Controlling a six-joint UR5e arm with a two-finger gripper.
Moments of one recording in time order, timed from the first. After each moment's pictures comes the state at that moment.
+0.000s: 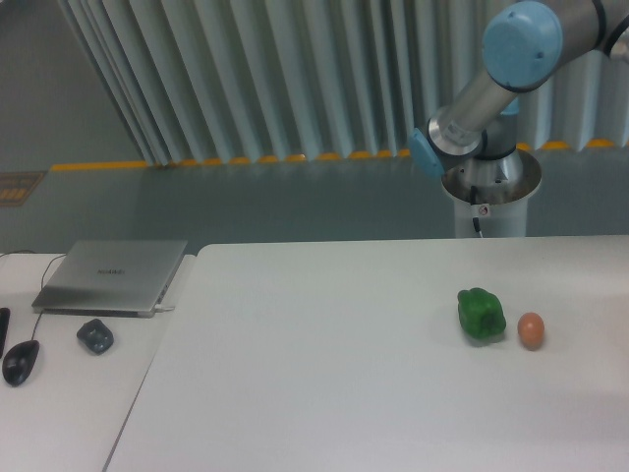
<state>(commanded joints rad) 2.82 -2.25 -1.27 -0.82 1.77 1.52</state>
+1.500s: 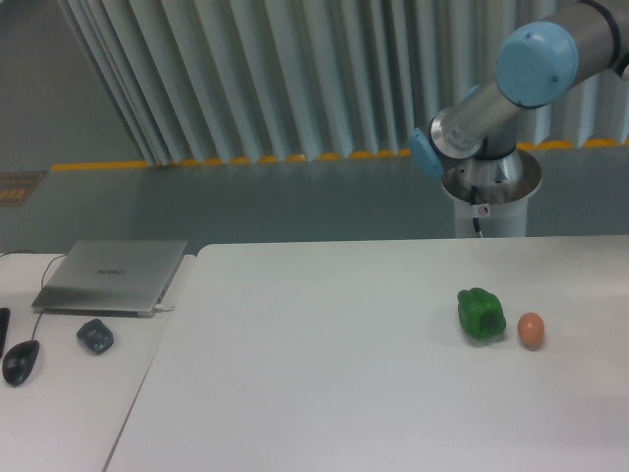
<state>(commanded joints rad) 2.81 -2.29 -1.29 -0.80 1.78 1.52</state>
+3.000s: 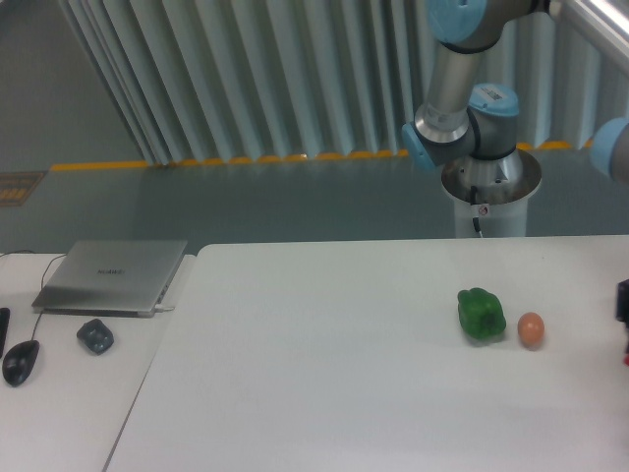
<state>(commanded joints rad) 2.58 -1.96 -1.46 -1.16 1.28 1.42</state>
